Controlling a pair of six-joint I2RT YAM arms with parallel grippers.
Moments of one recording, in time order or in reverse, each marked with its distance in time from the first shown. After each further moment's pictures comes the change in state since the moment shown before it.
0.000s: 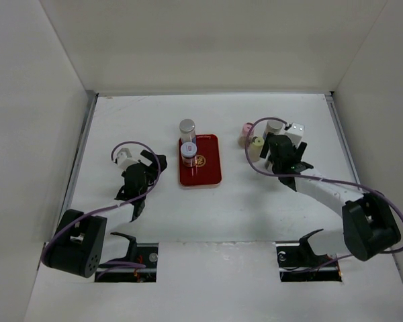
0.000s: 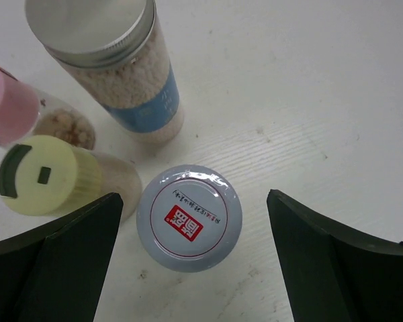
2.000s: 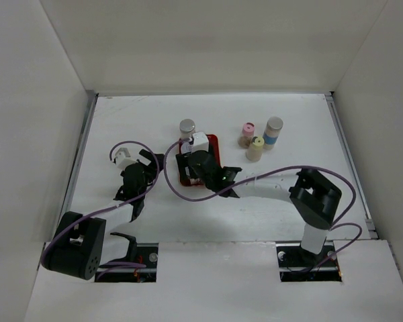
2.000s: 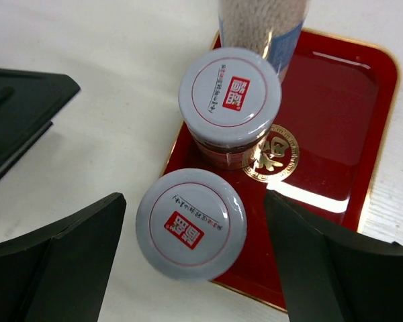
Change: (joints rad) left arm 0.014 -0.016 0.000 -0.001 0.008 0.000; right arm 0.616 0.520 0.469 0.111 -0.156 -0.058
